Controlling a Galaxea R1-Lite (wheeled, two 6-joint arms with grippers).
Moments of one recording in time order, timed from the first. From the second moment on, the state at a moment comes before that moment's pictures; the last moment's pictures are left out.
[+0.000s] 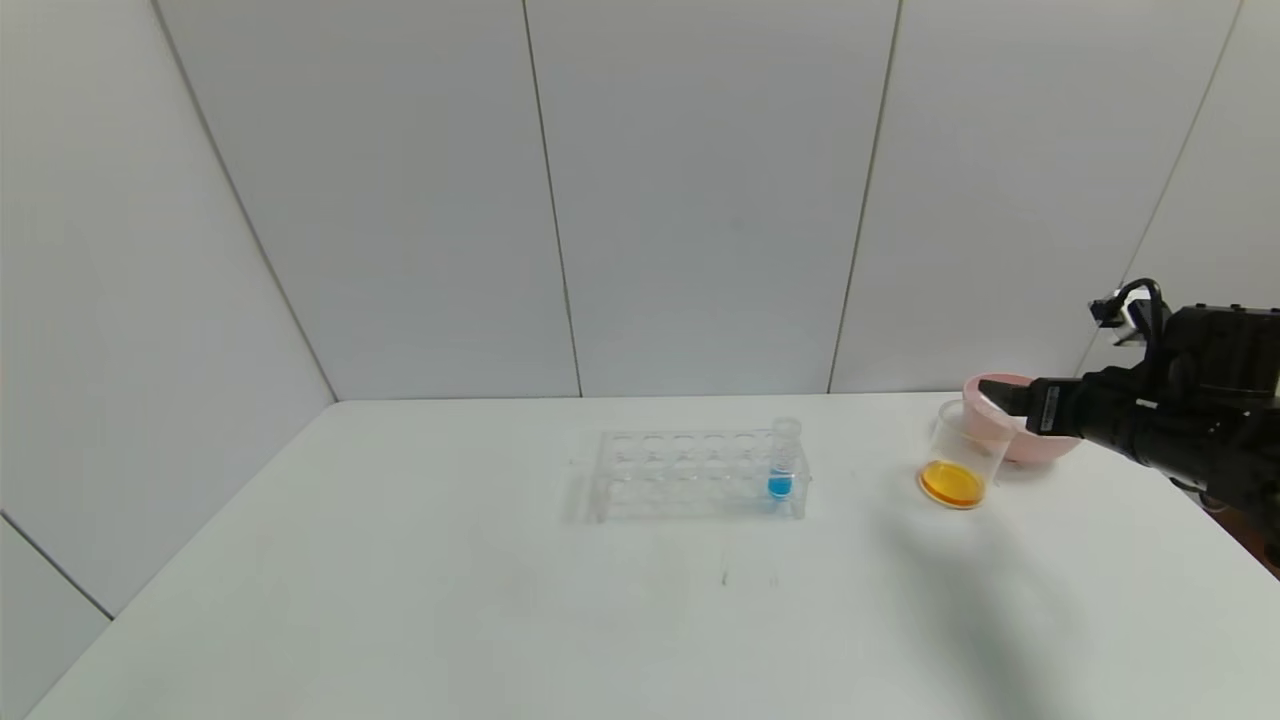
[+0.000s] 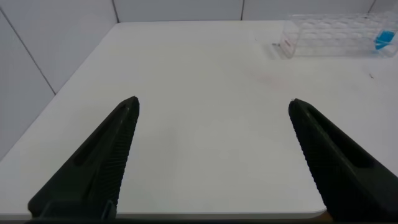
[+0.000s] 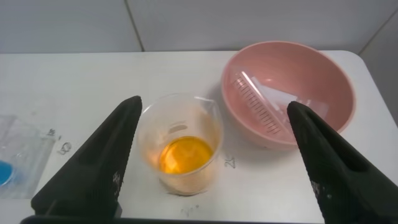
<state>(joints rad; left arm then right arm) 0.00 0.00 0.00 0.02 0.00 -0.02 -0.06 1.88 -0.89 -0.70 0.07 0.04</state>
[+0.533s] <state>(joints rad) 0.00 0.00 0.00 0.02 0.00 -0.02 0.01 1.48 -0.54 -0.84 0.05 0.02</state>
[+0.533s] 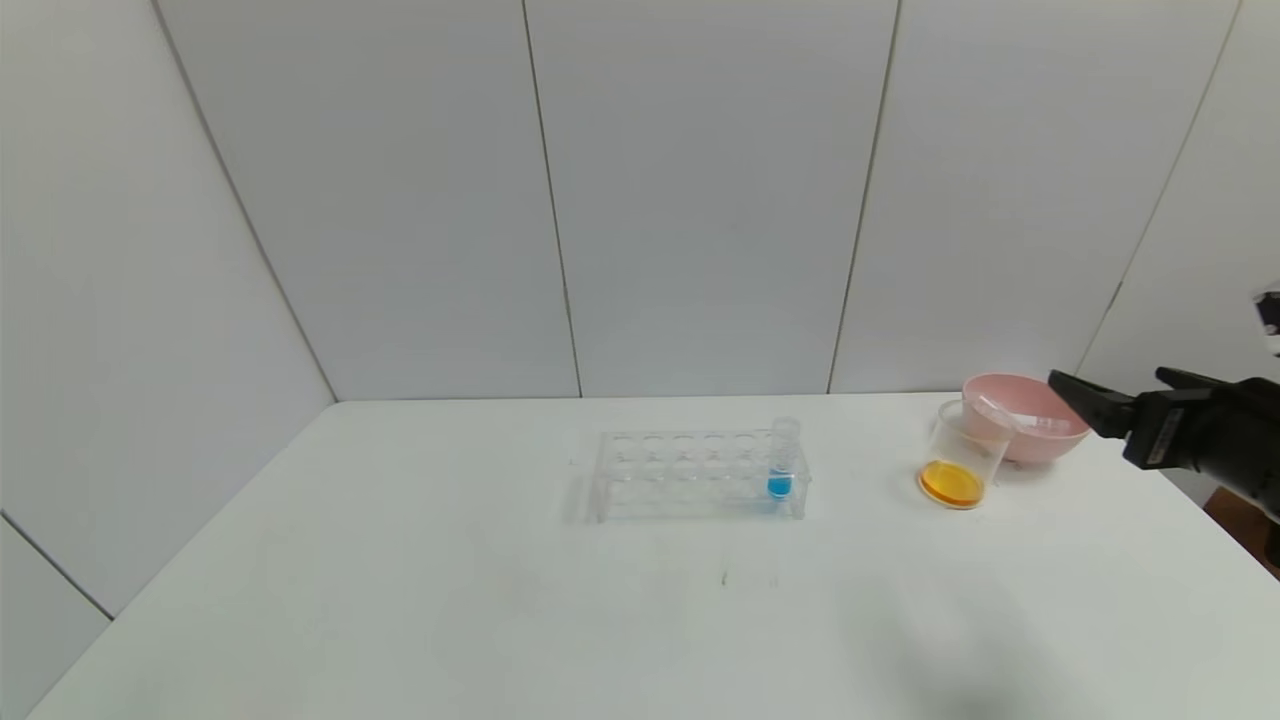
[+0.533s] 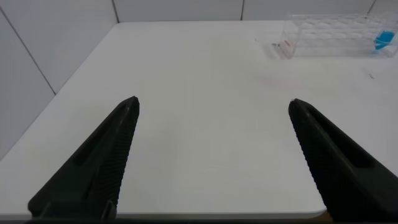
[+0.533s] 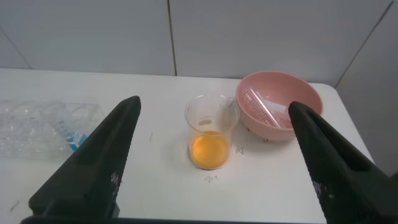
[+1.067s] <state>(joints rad) 0.00 0.00 0.00 0.02 0.00 -0.02 -0.04 0.87 -0.41 -0.61 0.06 -0.04</state>
